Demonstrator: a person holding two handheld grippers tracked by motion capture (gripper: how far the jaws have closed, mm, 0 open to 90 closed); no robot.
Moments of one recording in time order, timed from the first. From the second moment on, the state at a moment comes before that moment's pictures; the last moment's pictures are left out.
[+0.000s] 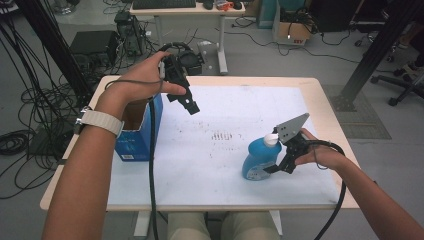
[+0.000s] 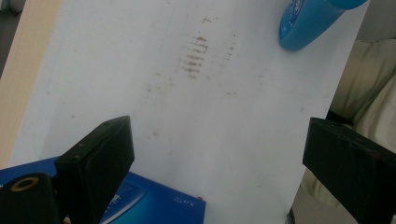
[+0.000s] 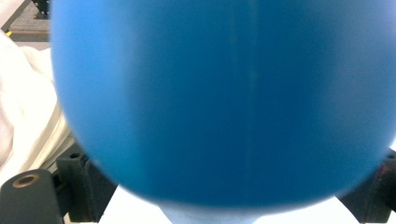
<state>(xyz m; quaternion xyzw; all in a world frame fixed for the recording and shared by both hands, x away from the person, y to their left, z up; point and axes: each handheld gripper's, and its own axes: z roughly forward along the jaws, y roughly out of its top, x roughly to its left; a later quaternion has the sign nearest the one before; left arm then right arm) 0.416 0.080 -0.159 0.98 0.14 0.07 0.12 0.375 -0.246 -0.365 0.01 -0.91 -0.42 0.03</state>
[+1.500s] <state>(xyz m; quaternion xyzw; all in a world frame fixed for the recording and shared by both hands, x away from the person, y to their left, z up) 0.417 0.082 -0.160 0.98 0.15 0.07 0.12 0.373 -0.246 -0.380 0.01 -0.89 -0.45 0.03</state>
